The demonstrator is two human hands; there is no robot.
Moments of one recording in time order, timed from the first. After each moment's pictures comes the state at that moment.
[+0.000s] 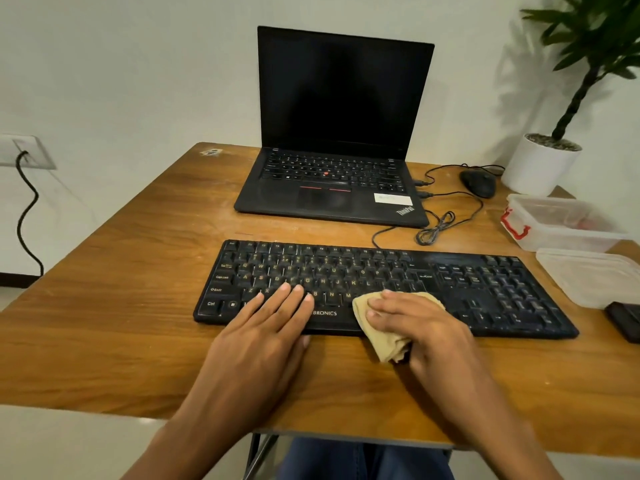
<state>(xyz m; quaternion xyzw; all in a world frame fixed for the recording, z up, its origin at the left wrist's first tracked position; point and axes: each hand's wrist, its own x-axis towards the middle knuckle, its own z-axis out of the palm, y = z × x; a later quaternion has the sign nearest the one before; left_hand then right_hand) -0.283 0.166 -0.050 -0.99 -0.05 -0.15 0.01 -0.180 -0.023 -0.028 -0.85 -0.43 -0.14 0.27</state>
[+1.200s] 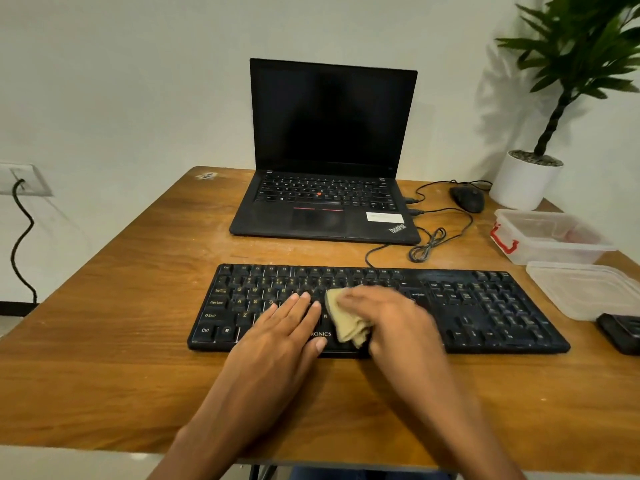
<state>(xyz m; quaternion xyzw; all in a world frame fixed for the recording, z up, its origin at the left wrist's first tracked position) -0.260 0.162 -0.041 -0.99 -0.04 -0.10 -0.06 -0.175 0.015 -0.010 -0.90 -0.37 -0.10 0.20</state>
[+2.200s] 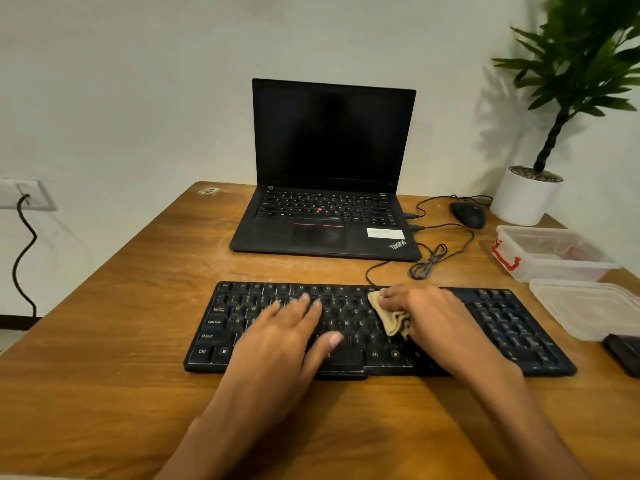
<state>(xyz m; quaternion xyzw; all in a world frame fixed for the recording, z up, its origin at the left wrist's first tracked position) -0.242 0.161 -0.019 -0.98 -0.07 -0.14 -0.08 -0.111 -0.008 0.004 -0.91 -0.39 -0.06 0.11</state>
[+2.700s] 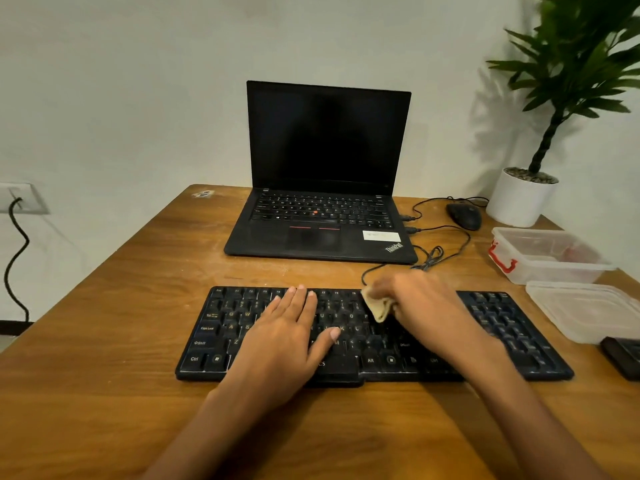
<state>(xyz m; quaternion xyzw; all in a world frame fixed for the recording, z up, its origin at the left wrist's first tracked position) -0.212 0.168 -0.032 -0.99 -0.07 -0.08 -0.08 -0.092 0.008 0.012 -0.91 -0.40 -0.07 0.10</state>
